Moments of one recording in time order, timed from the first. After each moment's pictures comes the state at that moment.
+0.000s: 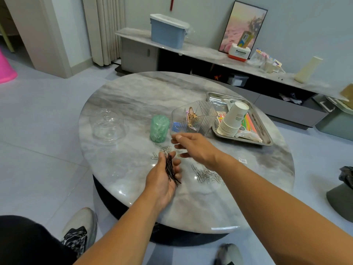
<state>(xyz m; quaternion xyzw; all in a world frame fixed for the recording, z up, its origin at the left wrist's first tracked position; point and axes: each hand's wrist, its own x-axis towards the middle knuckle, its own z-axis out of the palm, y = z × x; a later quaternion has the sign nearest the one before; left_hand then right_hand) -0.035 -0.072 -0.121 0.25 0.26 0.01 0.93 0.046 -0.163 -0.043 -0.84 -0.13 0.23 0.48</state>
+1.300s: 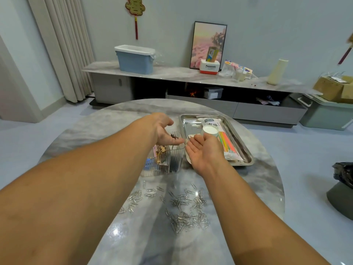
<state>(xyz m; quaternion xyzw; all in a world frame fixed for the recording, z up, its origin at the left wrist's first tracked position) 0.192 -0.084 0.042 0.40 0.31 -0.21 0.84 0.138 -0.219 0.012 -0.41 0.22 0.08 0.88</state>
